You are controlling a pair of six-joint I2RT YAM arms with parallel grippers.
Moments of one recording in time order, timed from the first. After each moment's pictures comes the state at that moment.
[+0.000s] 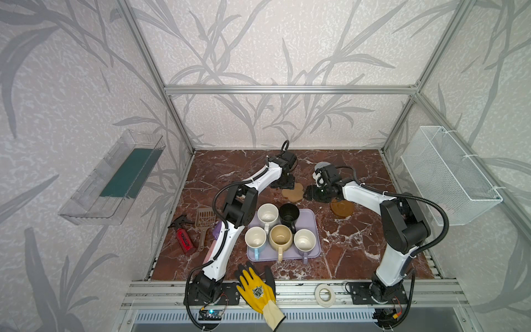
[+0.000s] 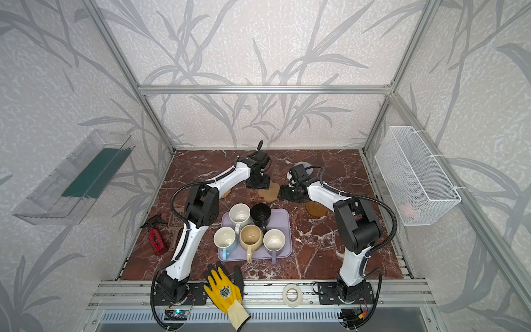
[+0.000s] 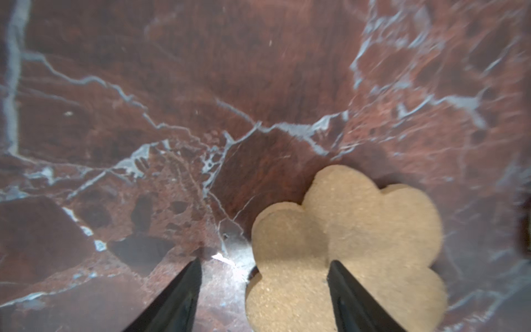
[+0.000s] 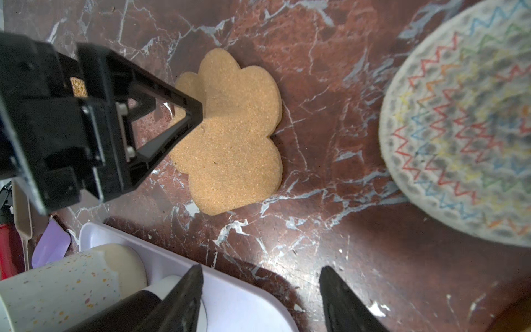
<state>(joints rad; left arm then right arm) -0.54 2.45 2.13 -0.96 -0.06 -0.42 0.41 1.83 1.18 -0.38 -0.29 0.47</state>
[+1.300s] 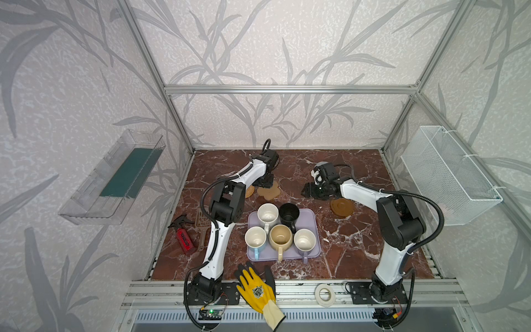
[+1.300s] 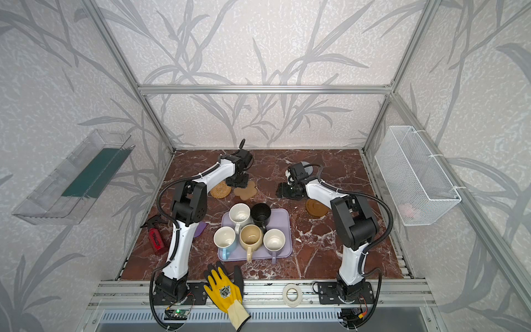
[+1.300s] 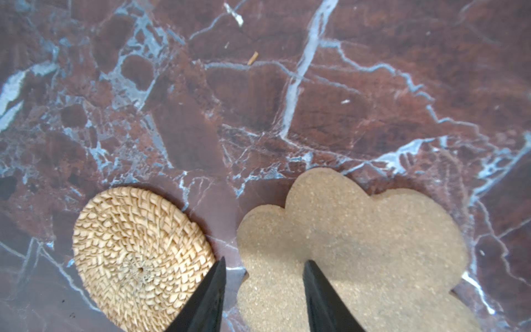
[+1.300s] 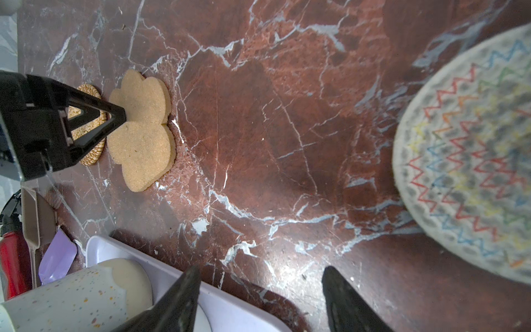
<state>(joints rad) -0.39 2.34 1.95 -0.97 -0.26 -0.29 0.42 1.87 1.23 -0.36 -0.30 0.48</state>
